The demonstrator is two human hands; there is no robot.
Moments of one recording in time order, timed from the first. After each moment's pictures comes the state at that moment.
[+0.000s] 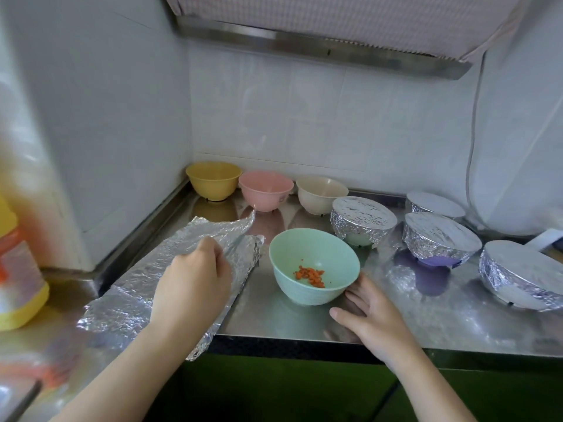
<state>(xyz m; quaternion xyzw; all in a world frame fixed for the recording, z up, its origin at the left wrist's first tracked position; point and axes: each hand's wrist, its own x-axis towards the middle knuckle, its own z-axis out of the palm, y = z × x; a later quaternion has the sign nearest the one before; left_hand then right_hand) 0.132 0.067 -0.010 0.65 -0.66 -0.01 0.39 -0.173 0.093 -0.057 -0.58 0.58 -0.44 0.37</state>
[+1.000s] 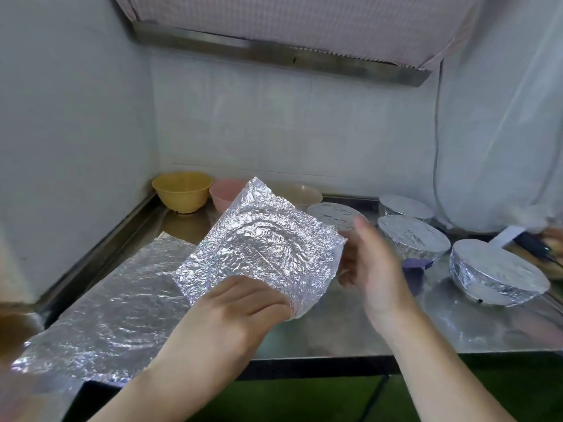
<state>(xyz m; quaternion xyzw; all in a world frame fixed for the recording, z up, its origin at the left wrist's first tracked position) 0.084 0.087 -0.005 0.21 -0.90 0.13 0.35 -0.154 0.085 0.049 -0.48 0.46 -0.60 0.44</state>
